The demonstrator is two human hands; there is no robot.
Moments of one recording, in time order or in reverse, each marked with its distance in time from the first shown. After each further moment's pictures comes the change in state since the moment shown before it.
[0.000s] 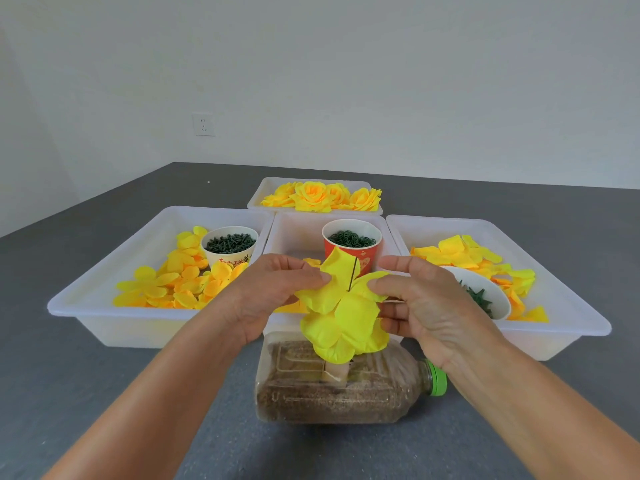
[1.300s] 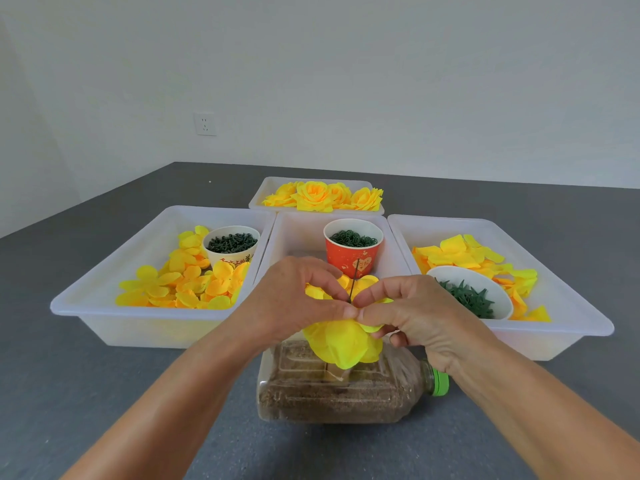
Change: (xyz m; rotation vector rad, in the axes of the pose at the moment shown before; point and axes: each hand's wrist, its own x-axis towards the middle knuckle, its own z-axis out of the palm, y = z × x) left_hand -0.008 -0.004 0.011 0.456 -0.005 0.263; right_hand 0.001 0.006 -0.002 -0.382 -0.139 0.027
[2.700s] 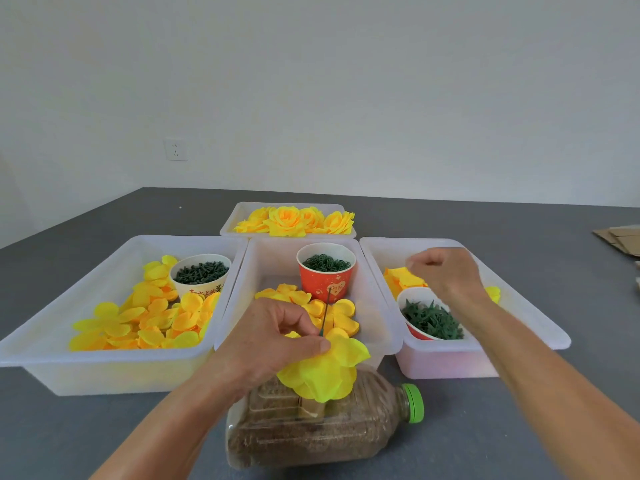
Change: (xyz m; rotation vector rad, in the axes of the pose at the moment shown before) left_hand 0.001 -0.003 0.014 -0.171 -0.007 -0.044; right_hand 0.075 0.015 -0.099 -0.275 0.584 -0.247
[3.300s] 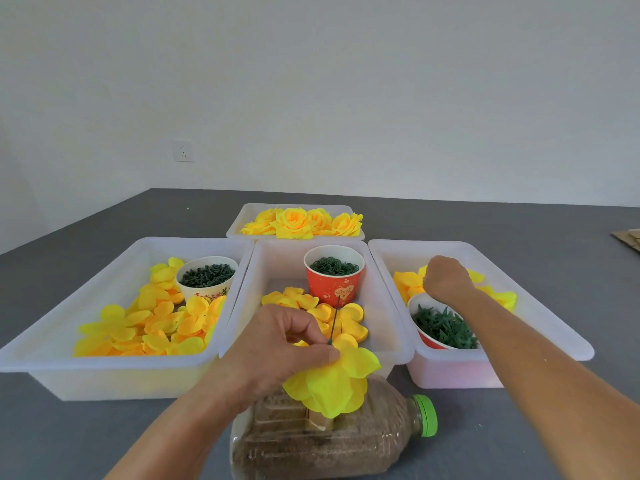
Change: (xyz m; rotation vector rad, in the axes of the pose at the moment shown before) left_hand 0.000 0.004 -0.002 0.009 -0.021 -0.019; right_hand 0.071 0.047 0.032 -0.745 -0.103 0.050
